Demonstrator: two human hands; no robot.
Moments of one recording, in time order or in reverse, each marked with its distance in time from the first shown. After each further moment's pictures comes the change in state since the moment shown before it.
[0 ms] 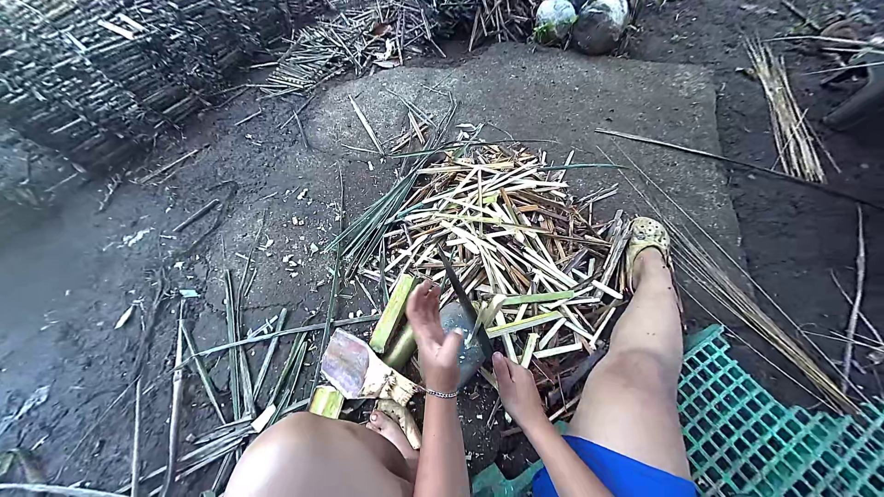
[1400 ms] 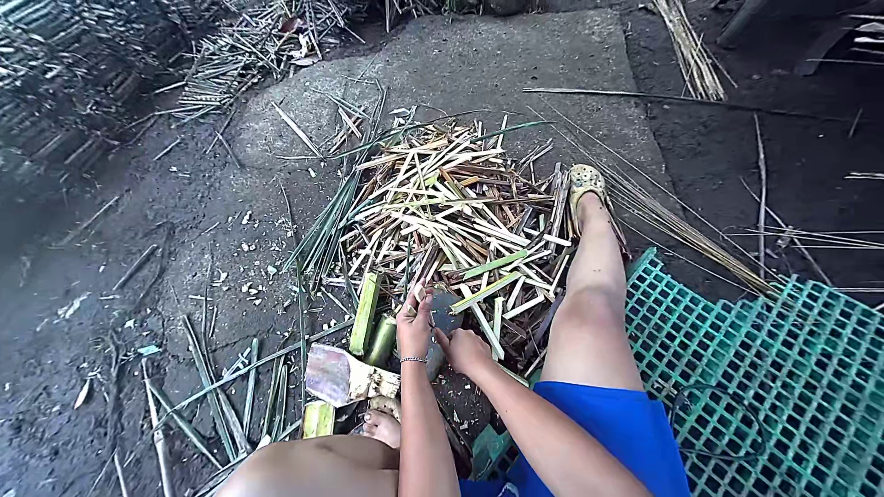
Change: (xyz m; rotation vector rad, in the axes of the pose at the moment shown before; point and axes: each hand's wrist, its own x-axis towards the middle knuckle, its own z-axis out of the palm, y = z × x) left_hand -0.005 -0.048 -0.011 0.195 -0.212 -0.400; right_hand 0.026 -0.035 0.021 -0.354 -0.359 0.375
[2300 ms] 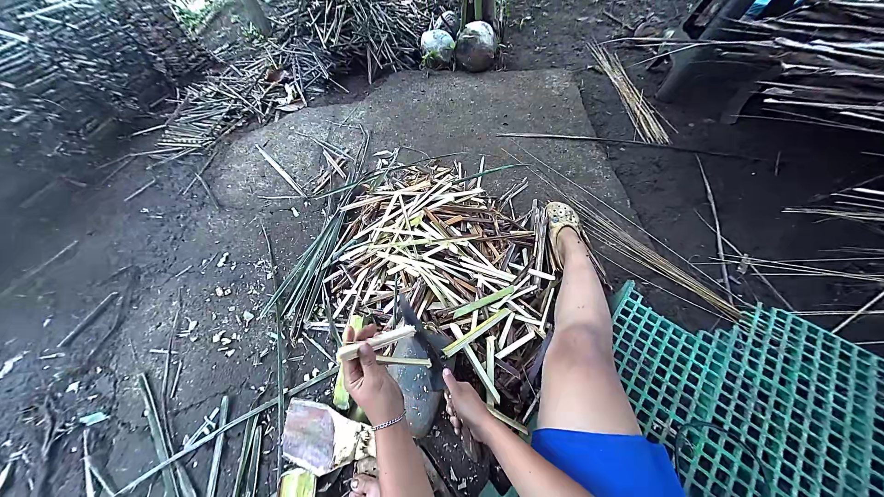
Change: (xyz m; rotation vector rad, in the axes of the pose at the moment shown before) left_hand 0.012 0.041 -0.003 -0.346 0.379 0.327; right_hand 0.030 0.036 0.032 0.951 -0.114 0.130
